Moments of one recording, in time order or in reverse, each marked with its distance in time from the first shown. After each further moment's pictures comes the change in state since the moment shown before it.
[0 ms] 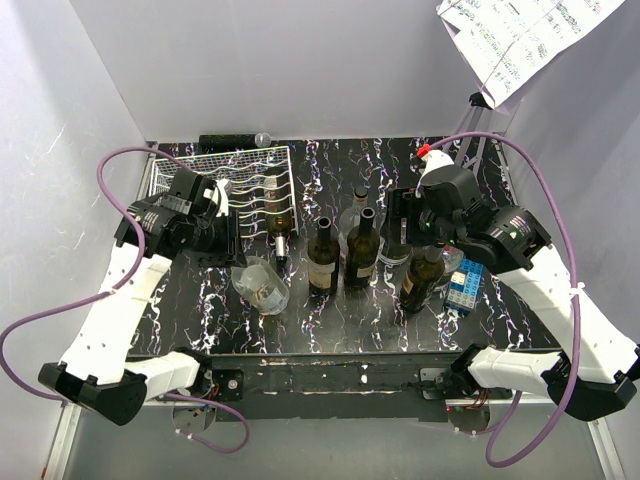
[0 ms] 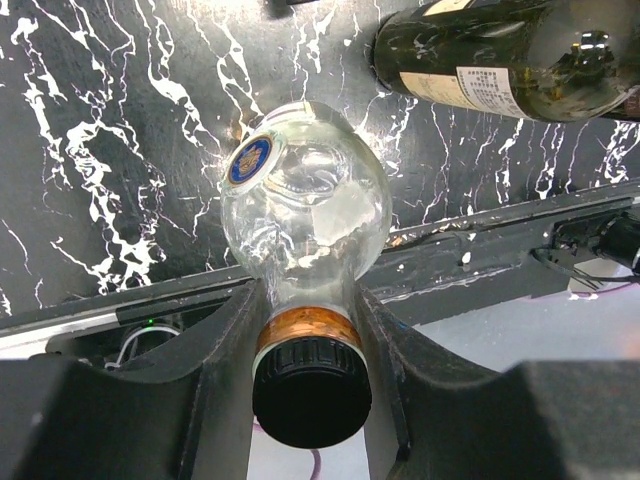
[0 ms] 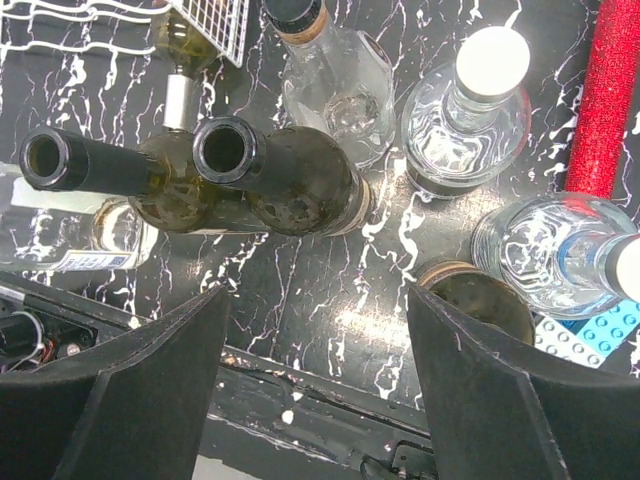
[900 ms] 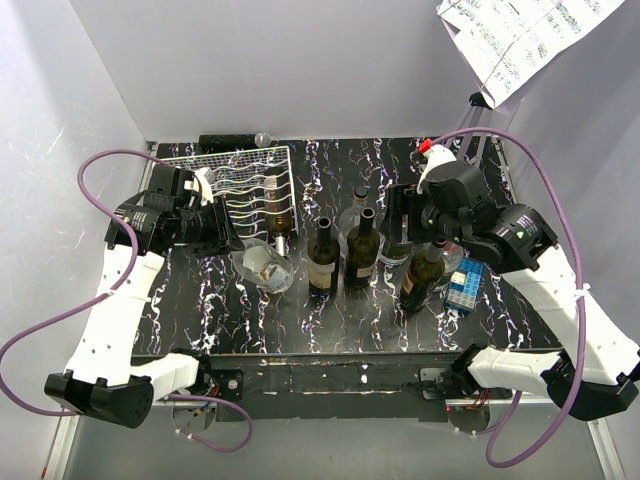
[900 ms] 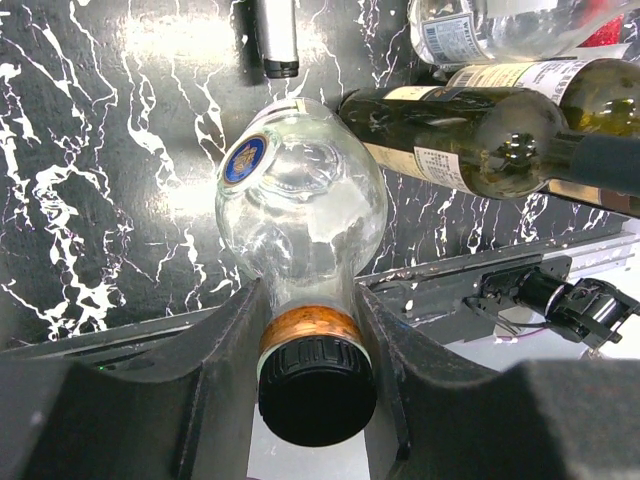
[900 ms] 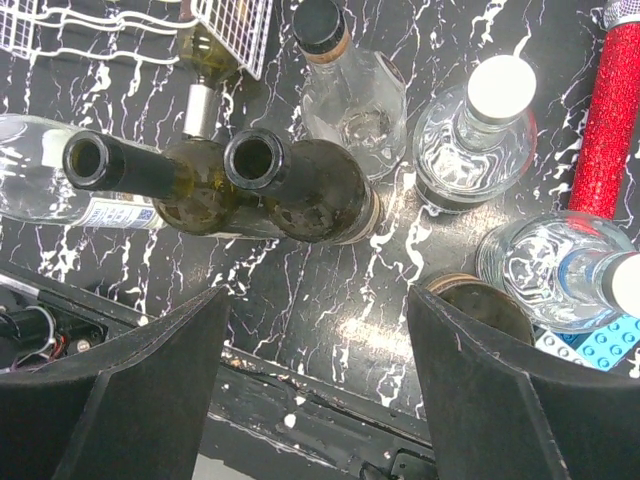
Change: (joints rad) left arm 0.164 -0.029 -0.047 0.124 0.132 -0.038; right arm -0.003 0.002 0.037 0.002 -0.026 -0.027
